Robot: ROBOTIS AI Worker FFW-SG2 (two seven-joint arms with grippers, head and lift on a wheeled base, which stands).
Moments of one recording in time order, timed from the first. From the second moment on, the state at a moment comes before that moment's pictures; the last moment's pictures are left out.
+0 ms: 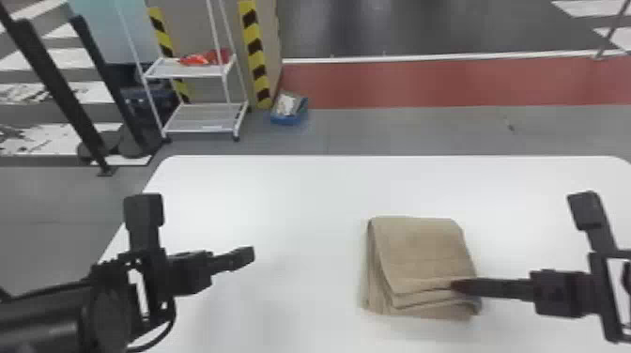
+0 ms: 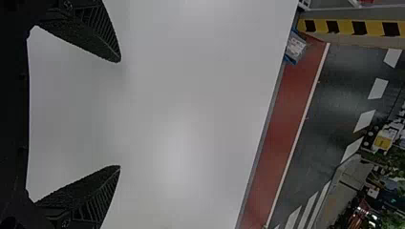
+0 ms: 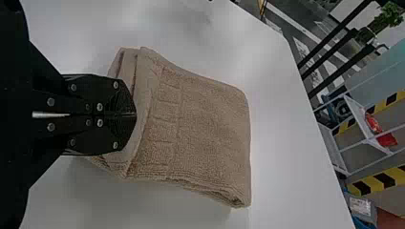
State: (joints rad) left arm 0.10 0.00 0.28 -2.13 0.08 1.24 -0.41; right arm -0.06 -0.11 -0.12 -1.90 0.41 1.36 1.36
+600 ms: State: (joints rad) left arm 0.10 0.00 0.28 -2.14 0.09 1.24 -0.41; right arm 0.03 -0.11 -0.08 -2.00 0.41 1.33 1.36
